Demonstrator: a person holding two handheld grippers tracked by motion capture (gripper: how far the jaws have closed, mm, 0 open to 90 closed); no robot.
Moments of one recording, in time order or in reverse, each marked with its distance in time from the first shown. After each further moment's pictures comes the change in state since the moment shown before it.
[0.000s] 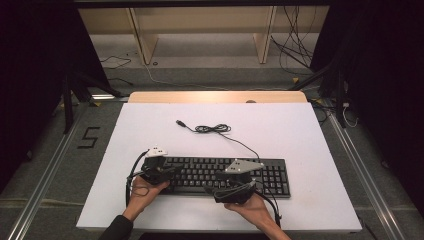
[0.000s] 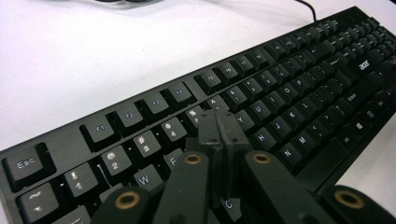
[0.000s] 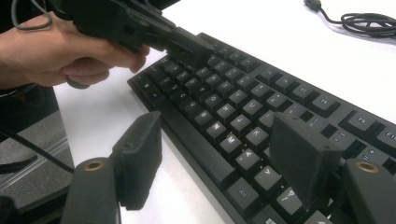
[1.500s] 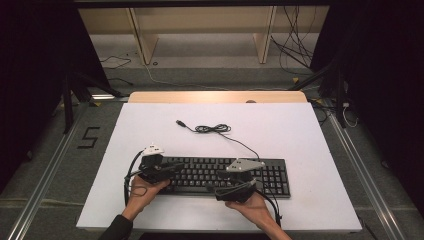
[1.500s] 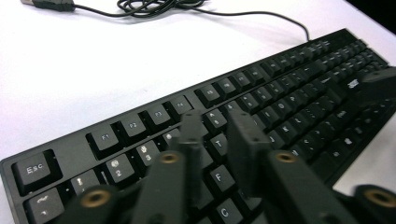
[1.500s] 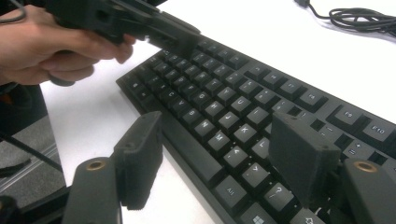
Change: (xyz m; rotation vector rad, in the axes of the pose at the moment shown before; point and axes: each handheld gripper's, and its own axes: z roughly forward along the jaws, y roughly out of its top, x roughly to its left) left arm 0.002 0.001 -0.012 -0.065 -0.025 -0.036; right arm -0.006 -0.001 0.002 0.004 -0.028 0.019
